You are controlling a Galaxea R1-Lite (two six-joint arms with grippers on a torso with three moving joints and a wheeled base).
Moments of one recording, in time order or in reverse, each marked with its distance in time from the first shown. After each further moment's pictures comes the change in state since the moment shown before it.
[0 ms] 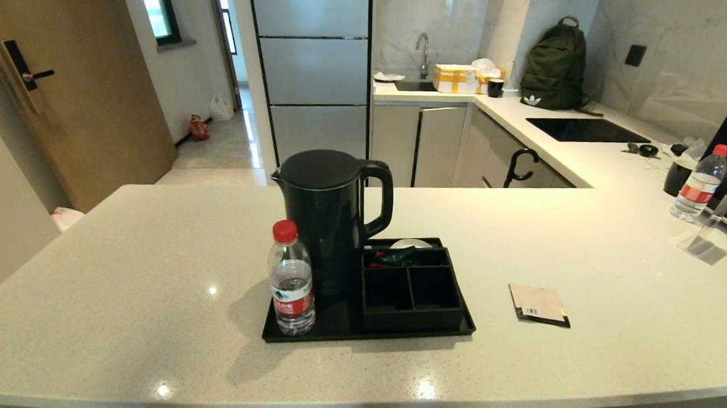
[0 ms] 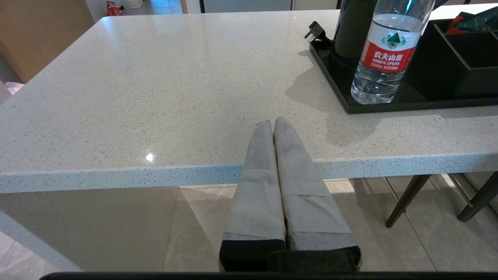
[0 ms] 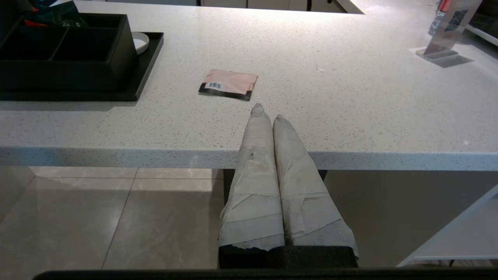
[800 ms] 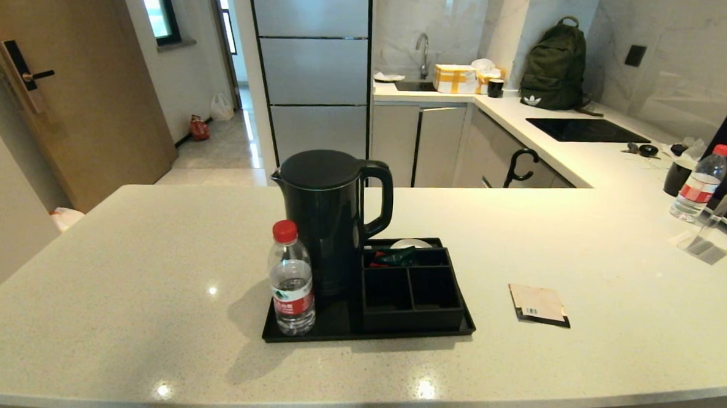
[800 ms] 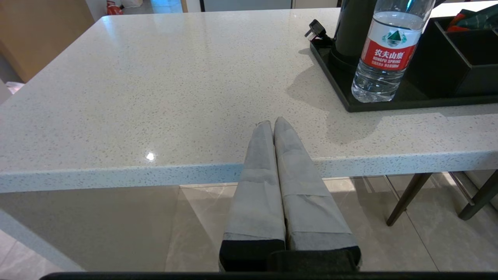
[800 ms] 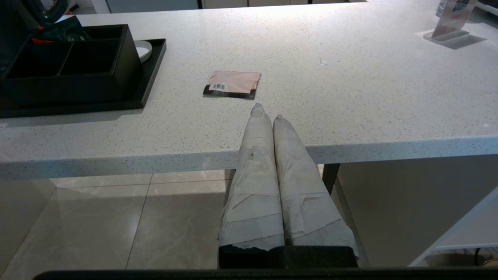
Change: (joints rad) left arm 0.000 0.000 0.000 0.004 0.001 0.005; right arm 0.000 0.000 0.004 0.001 -0.011 0.082
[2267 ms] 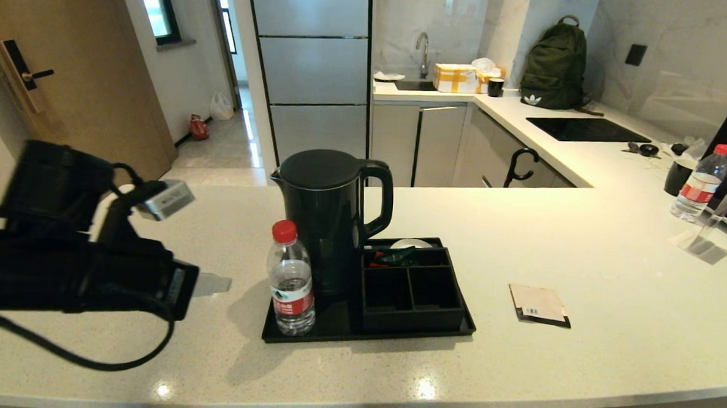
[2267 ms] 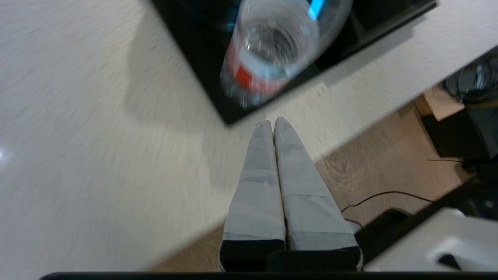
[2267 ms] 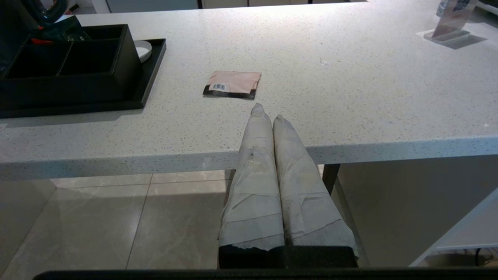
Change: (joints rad) left arm -0.213 1.488 -0.910 0.160 -0.348 0.039; right arm 0.000 0.000 -0.001 0.000 0.000 0.000
